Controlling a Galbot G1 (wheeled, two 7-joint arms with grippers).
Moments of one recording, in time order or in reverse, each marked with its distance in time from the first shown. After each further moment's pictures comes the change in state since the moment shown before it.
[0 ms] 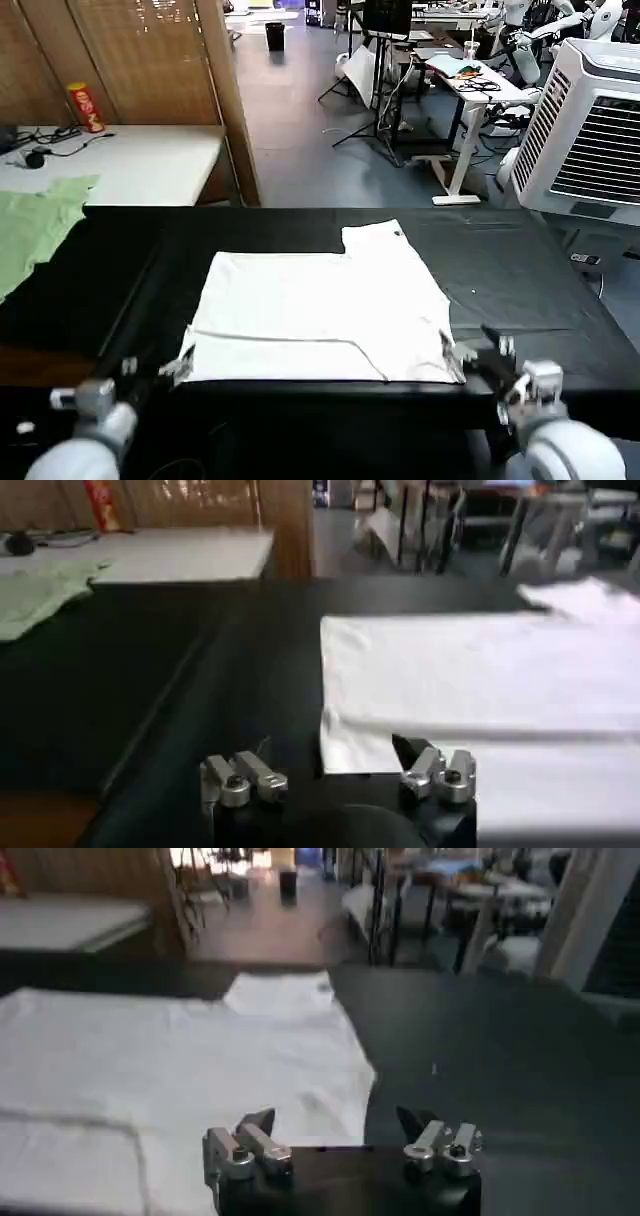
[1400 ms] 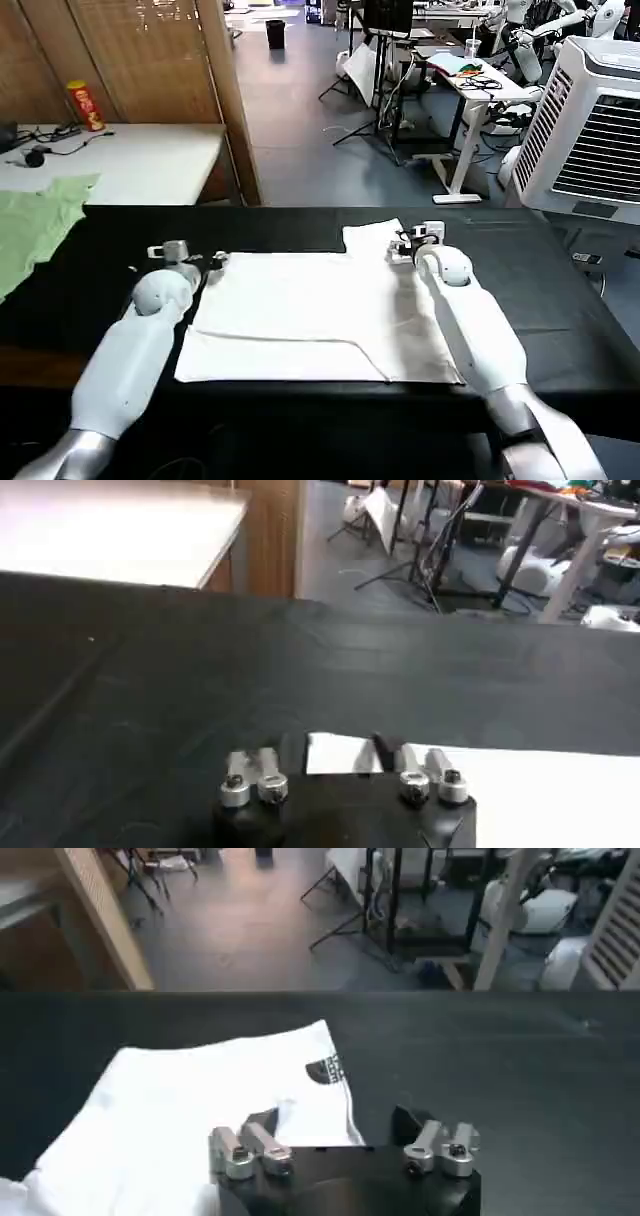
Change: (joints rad) left arm -0.791 -0.105 0.369 0.869 0.053 0.058 0.131; right arm 0.751 0.246 -0.323 -0.997 -0.023 -0.028 -0.011
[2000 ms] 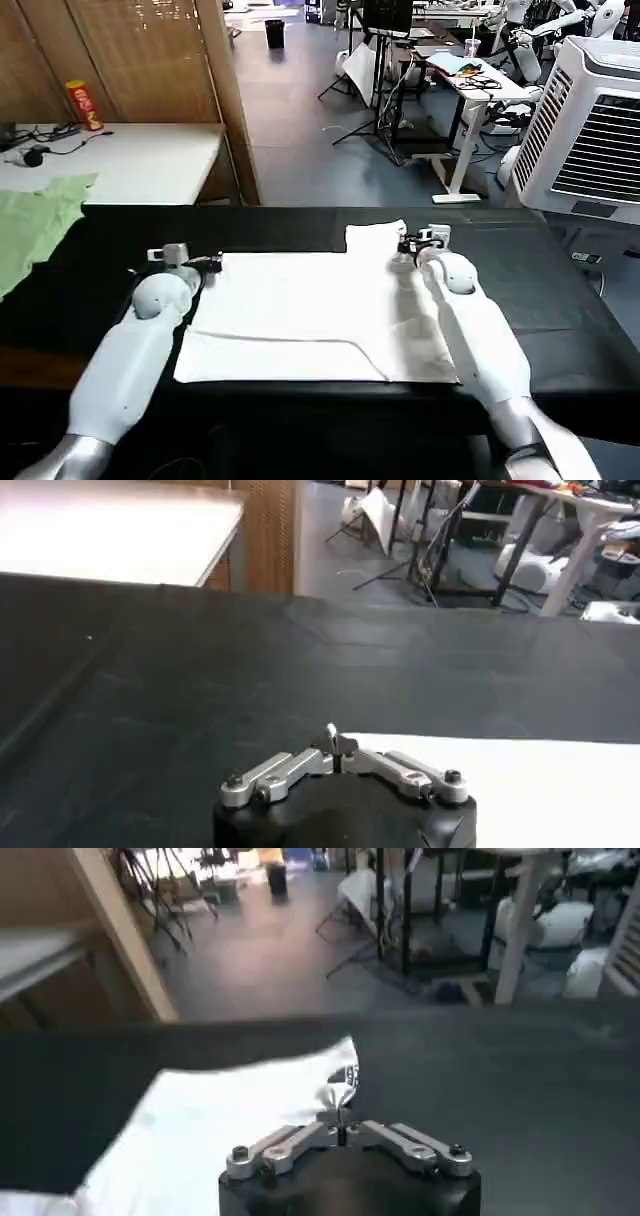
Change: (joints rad) left arm 0.062 0.038 -0.033 -0.112 -0.034 -0.007 -0.015; right arm -0.134 -0.088 0.052 0.243 0.056 0.089 -0.055
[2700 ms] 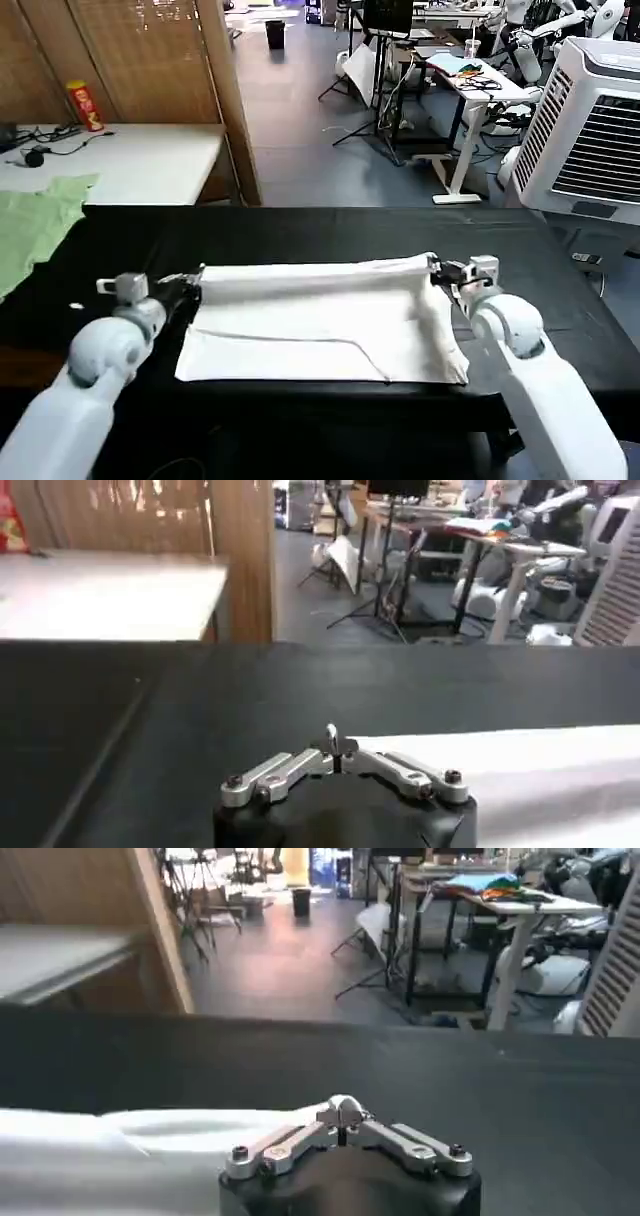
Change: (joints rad) left arm 0.483 0.174 -0.219 -0.612 -0.089 0.009 -0.046; right arm -0.420 -0.239 0.091 0.597 0.051 -0.217 0.081
